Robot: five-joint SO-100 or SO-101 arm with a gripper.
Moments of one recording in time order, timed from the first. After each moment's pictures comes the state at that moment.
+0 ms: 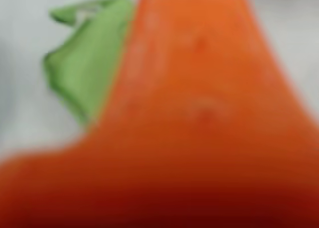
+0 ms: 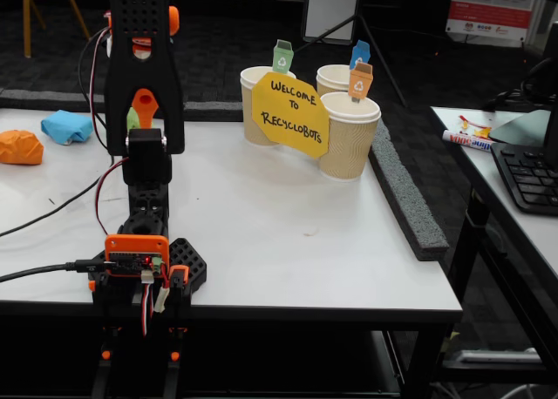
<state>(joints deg) -12.1 70.0 86.4 60.9 -2.2</state>
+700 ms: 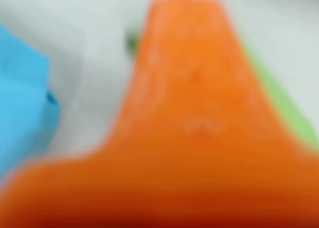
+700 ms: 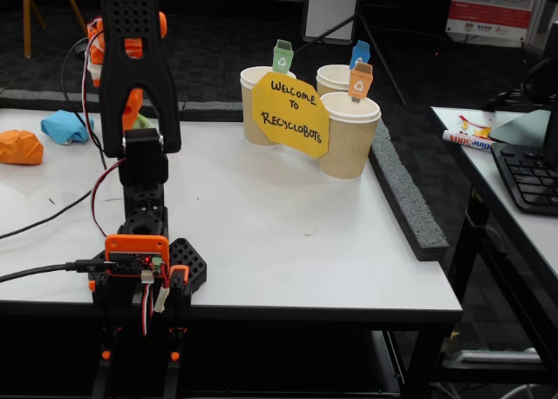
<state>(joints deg) -18.1 64.2 84.6 54.8 -2.2</state>
